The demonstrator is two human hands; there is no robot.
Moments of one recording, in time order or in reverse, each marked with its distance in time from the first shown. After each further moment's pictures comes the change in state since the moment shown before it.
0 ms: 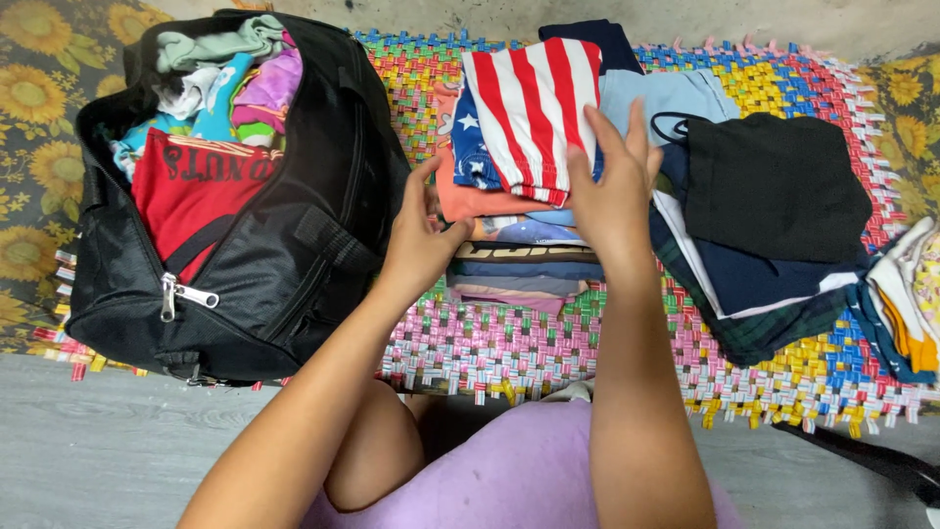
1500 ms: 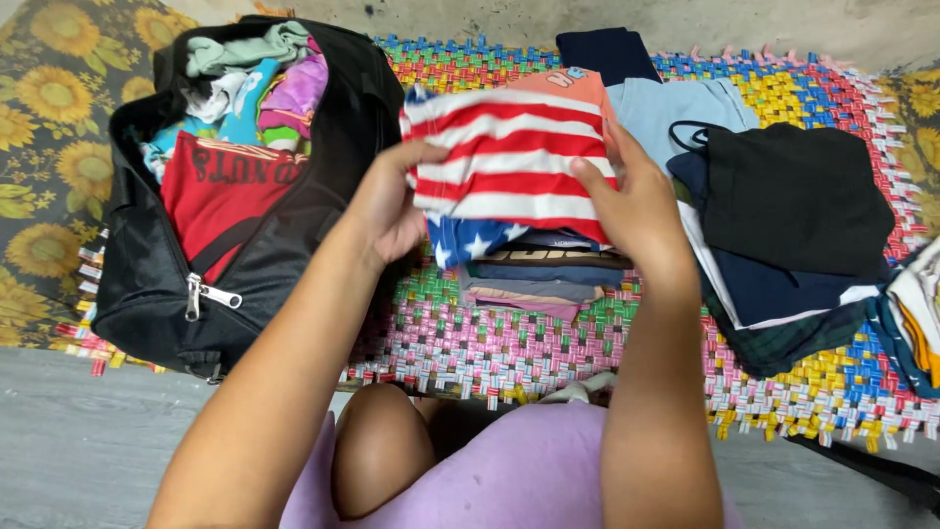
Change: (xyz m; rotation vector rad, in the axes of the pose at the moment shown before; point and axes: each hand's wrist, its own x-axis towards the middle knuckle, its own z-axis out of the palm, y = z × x) left_hand 0.049 0.065 -0.043 -0.904 -0.304 -0.475; right_hand 0.008 -0.008 -0.012 -0.187 -0.144 -0.107
